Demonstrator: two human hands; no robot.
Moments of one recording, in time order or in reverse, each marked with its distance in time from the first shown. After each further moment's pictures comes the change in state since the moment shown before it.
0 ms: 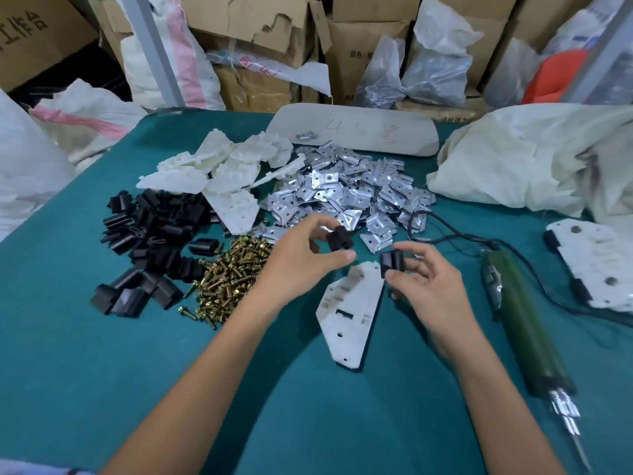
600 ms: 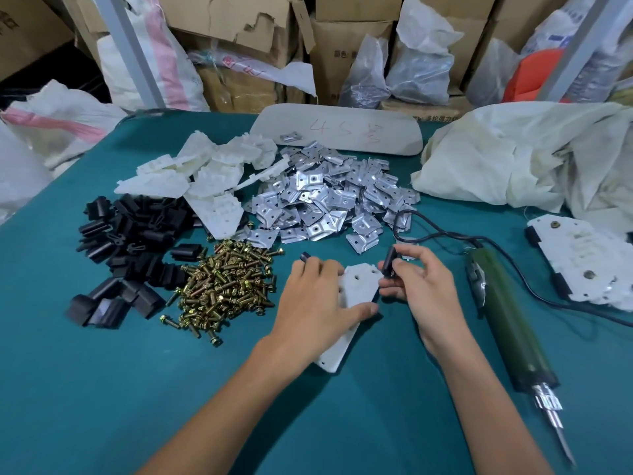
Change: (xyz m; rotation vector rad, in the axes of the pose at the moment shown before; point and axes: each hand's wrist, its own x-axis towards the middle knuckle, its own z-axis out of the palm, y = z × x) left_hand -0.033 -0.006 0.056 0.603 -0.056 0.064; right_hand 0.009 0.011 -0.006 0.010 0.167 0.079
